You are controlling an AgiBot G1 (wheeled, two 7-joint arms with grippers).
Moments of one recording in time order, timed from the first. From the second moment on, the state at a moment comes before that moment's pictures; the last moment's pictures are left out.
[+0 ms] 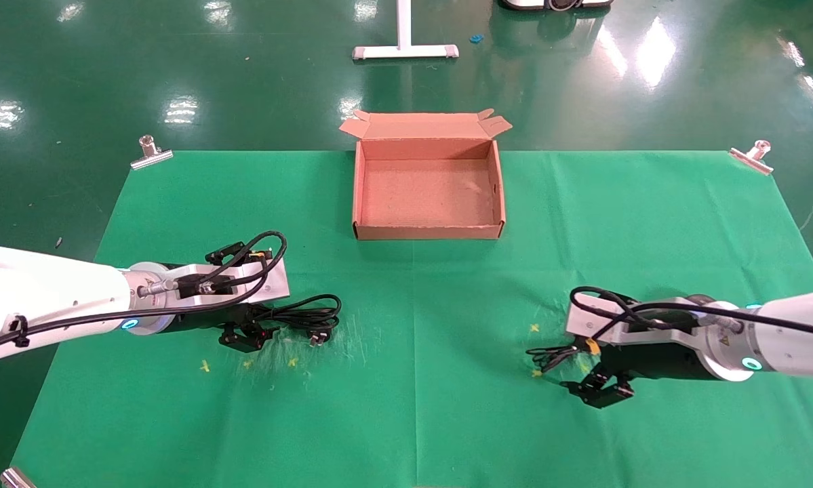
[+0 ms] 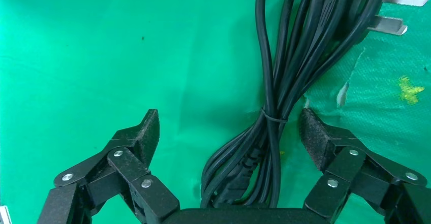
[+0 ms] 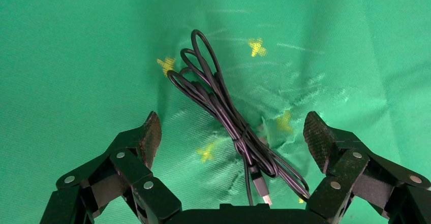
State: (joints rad) left arm -1.33 0.94 0.71 -1.36 2.25 1.20 -0.57; right arm 1.27 -0.78 -0.68 1.33 -1.92 -1.24 0.54
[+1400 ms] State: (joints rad) left arm -1.34 0.94 0.71 -1.35 2.24 1.21 -0.57; right arm 1.27 -0.78 -0.67 1.33 -1.90 -1.25 0.54
